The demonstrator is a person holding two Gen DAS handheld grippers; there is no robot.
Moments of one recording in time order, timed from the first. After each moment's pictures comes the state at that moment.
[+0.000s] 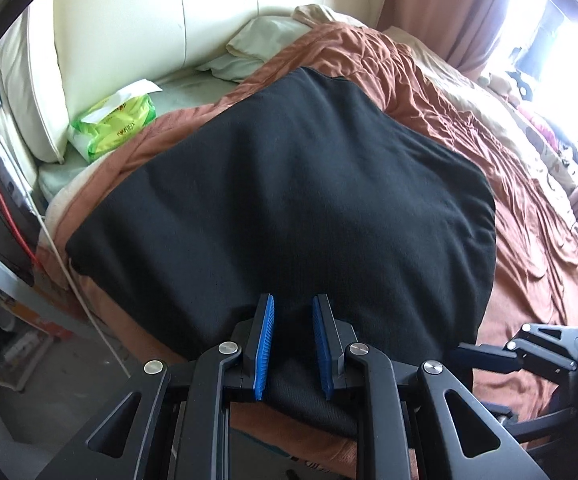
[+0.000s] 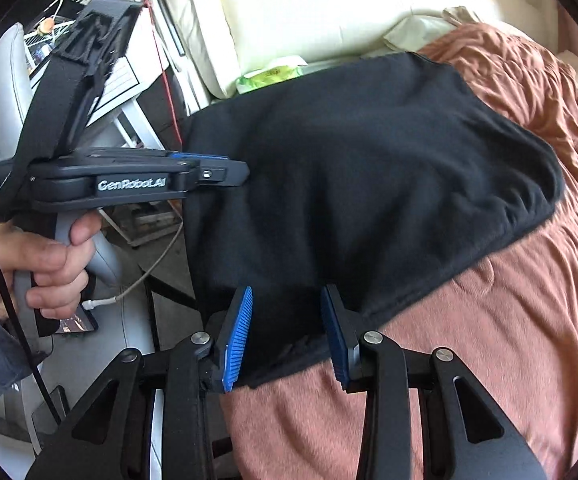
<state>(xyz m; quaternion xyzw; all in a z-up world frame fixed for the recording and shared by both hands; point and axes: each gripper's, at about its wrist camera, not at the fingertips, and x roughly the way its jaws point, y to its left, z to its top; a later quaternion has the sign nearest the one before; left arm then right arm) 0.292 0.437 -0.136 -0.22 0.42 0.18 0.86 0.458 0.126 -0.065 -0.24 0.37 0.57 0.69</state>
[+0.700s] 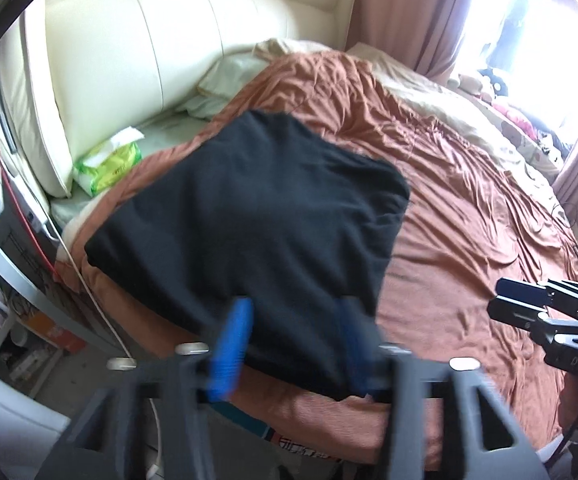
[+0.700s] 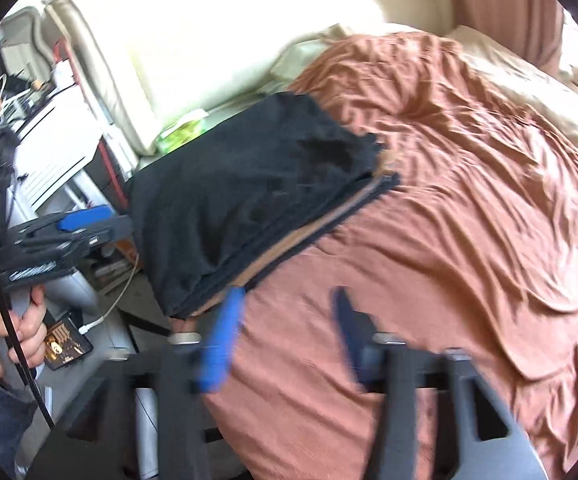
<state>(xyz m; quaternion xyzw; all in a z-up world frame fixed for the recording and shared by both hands) 0.263 0.360 -0.069 -0.18 0.38 0.17 0.89 0.464 0.003 0.018 -0.17 0.37 0.45 0.79</state>
